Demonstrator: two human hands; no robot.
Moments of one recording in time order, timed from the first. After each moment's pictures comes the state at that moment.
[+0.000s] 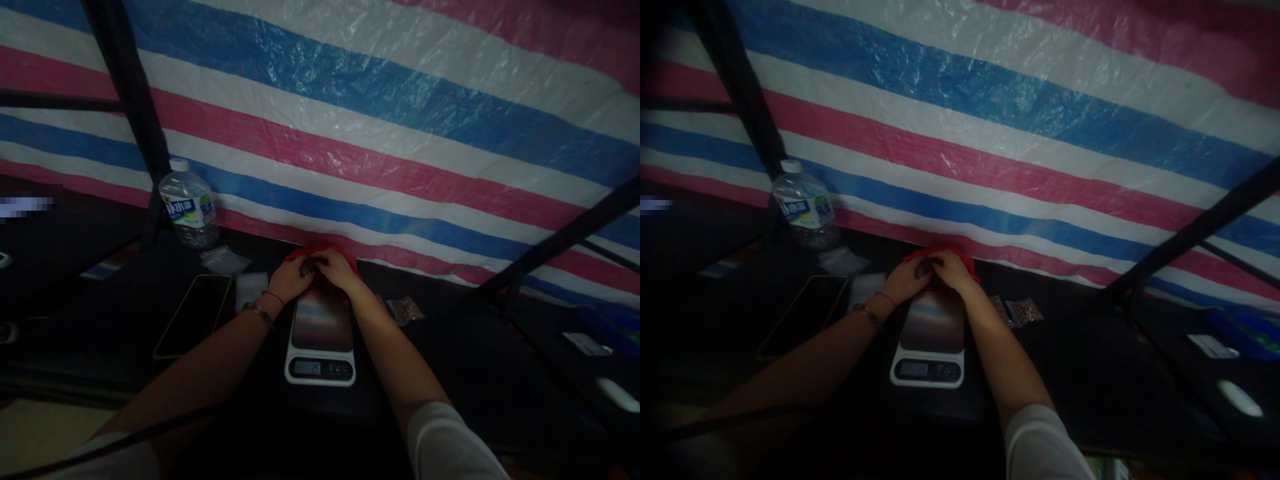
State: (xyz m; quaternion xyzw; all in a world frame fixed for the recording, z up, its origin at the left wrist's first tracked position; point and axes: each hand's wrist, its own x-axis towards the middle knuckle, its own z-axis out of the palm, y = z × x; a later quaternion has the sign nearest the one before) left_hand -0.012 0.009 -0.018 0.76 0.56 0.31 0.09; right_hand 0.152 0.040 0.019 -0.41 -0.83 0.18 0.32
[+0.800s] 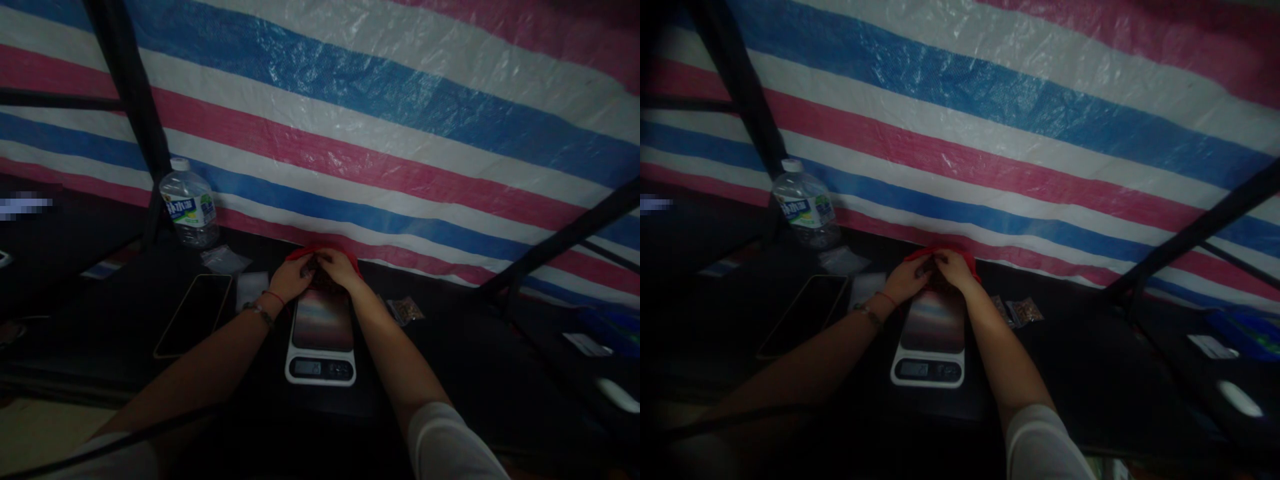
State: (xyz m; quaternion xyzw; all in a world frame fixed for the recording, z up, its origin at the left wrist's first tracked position) left_hand -0.013 0.007 -0.016 0.78 0.53 0.33 0.10; right_hand 0.156 0.048 0.010 -0.44 -0.78 0.26 0.36
